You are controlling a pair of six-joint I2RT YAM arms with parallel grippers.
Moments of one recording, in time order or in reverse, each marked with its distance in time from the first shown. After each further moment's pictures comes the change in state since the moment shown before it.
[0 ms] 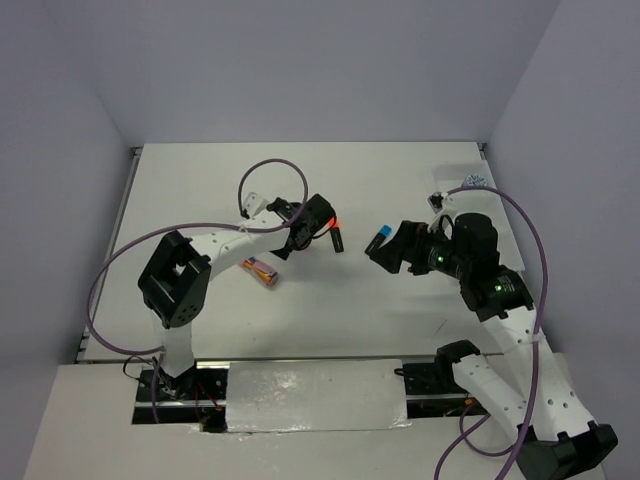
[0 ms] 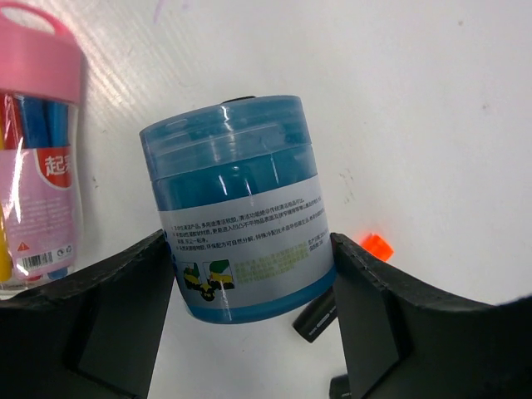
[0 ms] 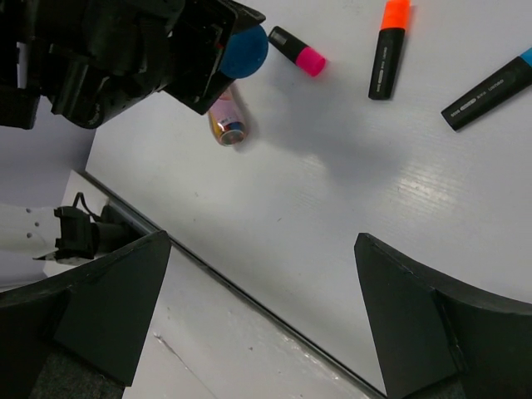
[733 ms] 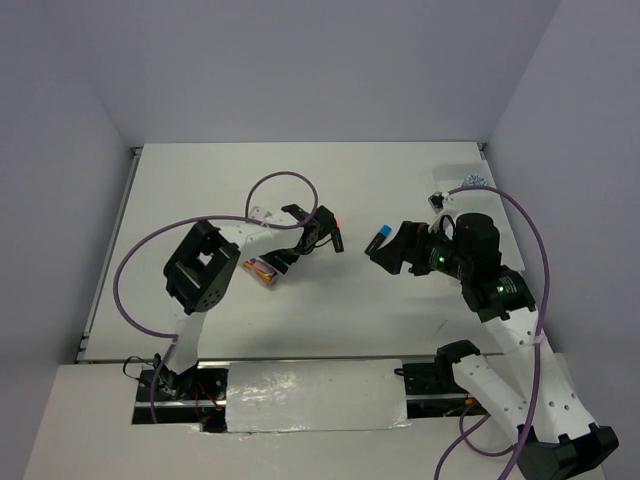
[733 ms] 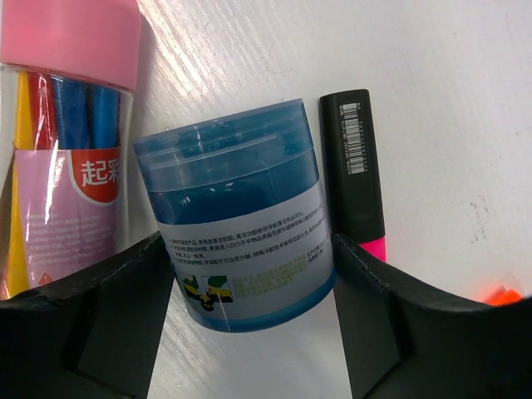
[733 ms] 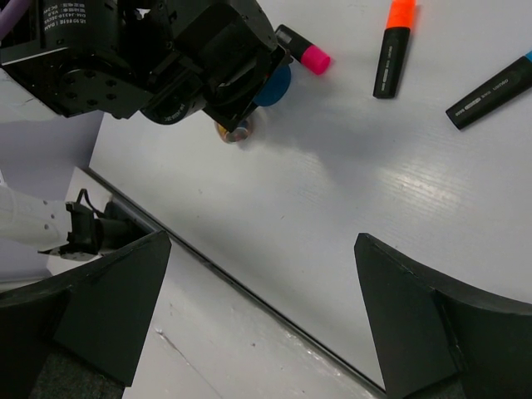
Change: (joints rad) left arm 0.021 0.172 0.036 -0.098 0.066 -0.035; right arm -0.002 -0.003 0.014 -0.019 -0.009 -0.004
